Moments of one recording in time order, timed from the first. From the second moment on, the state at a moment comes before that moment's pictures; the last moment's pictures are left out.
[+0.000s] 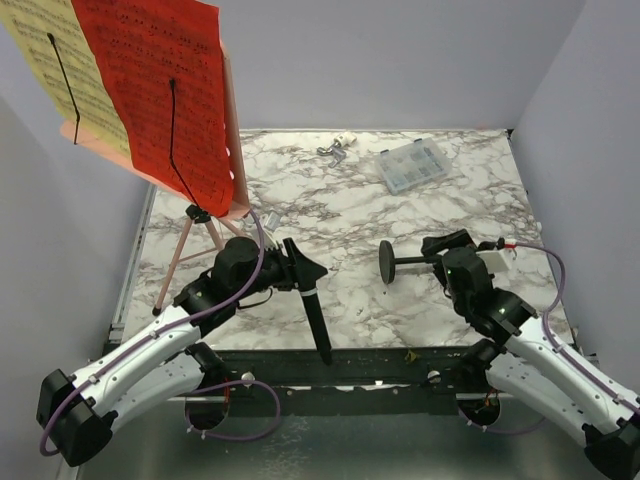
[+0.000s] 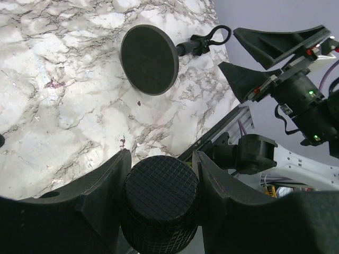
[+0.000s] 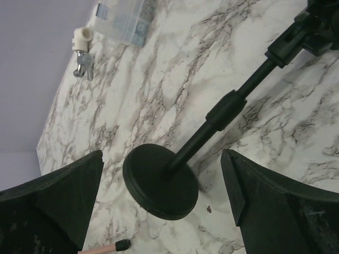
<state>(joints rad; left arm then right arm) -0.74 0.80 0.59 -0.11 0.20 -0.86 0.68 0.68 0.55 -0.48 0.75 1.28</state>
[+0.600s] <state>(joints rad) -0.74 0.77 0.59 -0.11 0.21 -0.86 0.15 0.95 0.32 0.01 0.17 1.32</state>
